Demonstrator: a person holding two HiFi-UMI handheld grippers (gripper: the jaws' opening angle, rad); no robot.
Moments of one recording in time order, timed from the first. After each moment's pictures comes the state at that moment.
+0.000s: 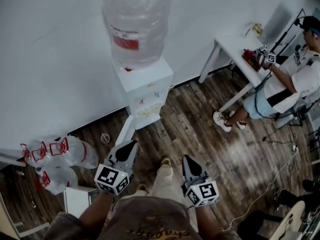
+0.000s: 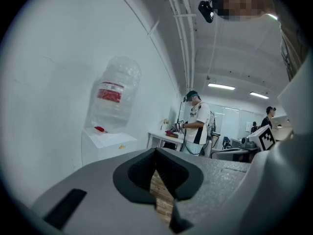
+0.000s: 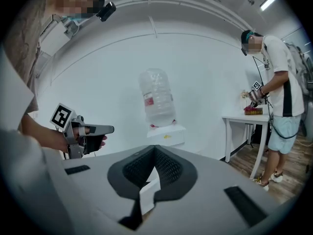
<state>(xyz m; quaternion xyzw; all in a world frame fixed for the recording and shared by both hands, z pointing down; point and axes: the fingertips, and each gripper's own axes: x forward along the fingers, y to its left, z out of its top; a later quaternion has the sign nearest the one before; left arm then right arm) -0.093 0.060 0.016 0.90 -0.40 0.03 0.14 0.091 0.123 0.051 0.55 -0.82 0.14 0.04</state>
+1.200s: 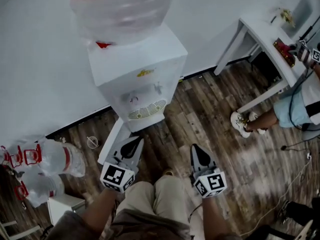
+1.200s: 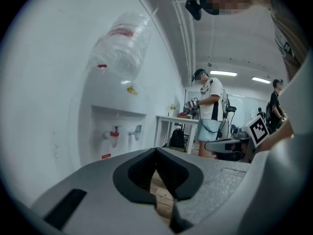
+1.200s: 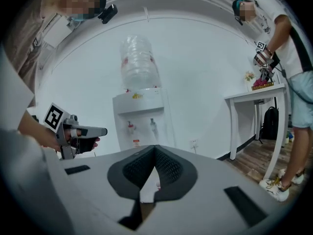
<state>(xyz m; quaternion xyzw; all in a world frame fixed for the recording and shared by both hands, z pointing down) -0.019 -0.112 0.330 0.90 -0.41 0.05 0.11 0.173 -0.082 0.355 0.54 -0.83 0.11 0.05</state>
